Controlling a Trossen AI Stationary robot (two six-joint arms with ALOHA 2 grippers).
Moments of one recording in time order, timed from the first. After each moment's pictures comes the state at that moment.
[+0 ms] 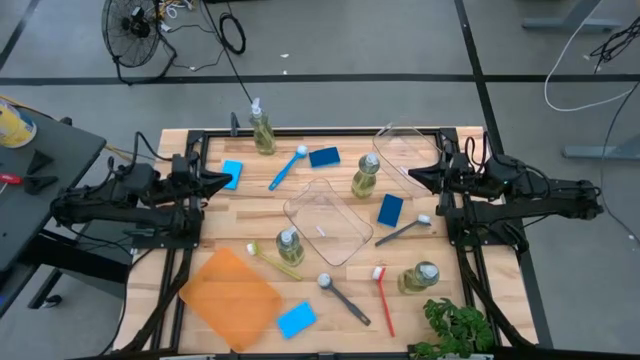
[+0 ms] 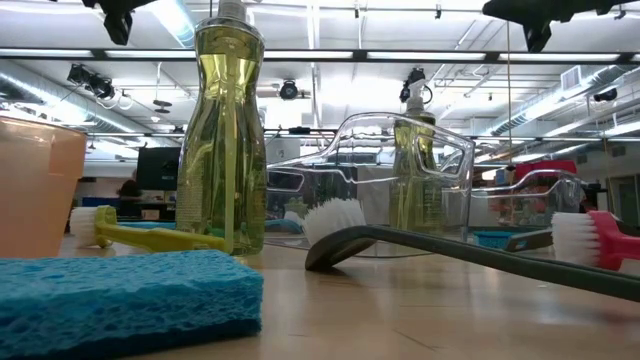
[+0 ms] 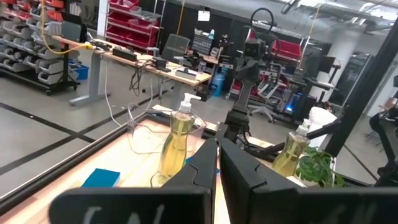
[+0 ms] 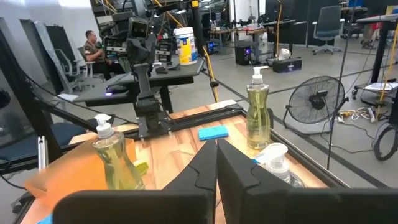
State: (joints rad) left arm -0.03 0.33 0.60 -0.24 -0.29 -0.27; right arm -0.01 0.42 0.61 -0.25 0.22 0.15
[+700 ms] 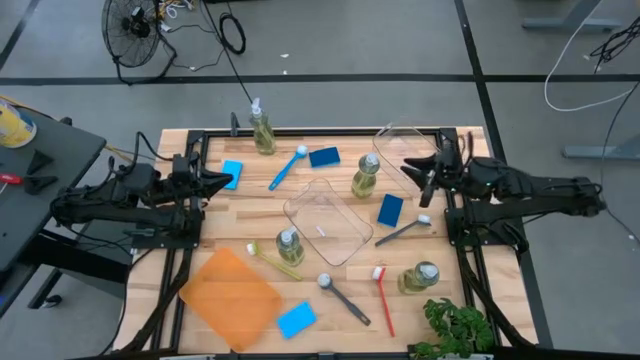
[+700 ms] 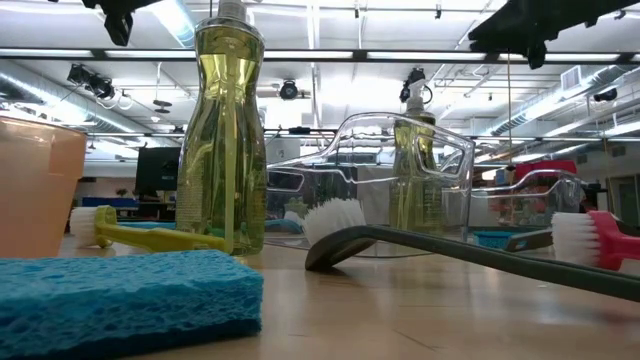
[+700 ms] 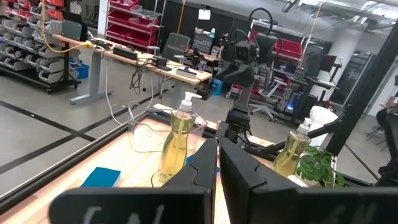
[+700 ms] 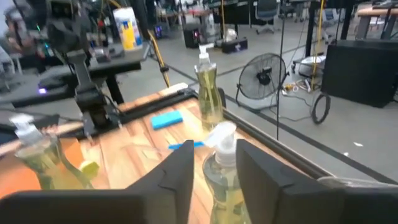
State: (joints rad) left arm -0.03 0.33 0.60 -0.24 -0.29 -0.27; right arm -0.01 0.54 0.61 -0.26 0.44 0.23
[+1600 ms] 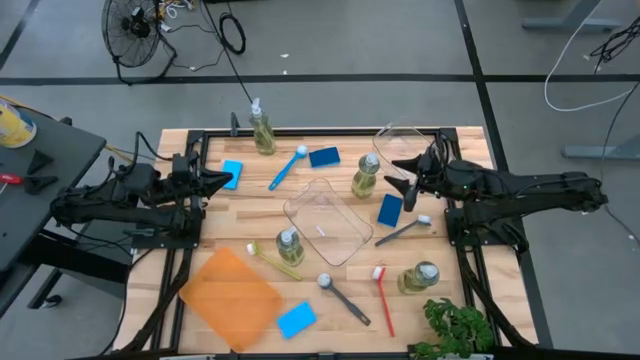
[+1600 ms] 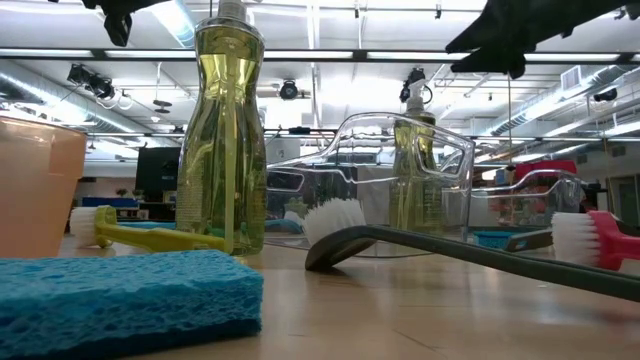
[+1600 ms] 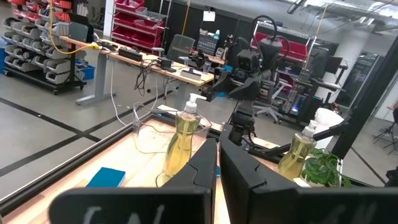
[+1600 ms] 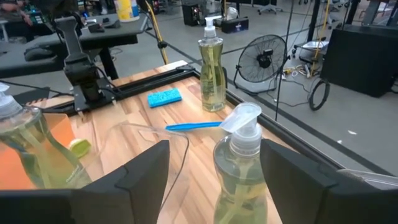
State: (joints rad) left arm -0.03 0.33 0.60 -0.24 -0.31 -0.27; right arm -0.01 0.70 0.61 -0.19 0.43 0.22
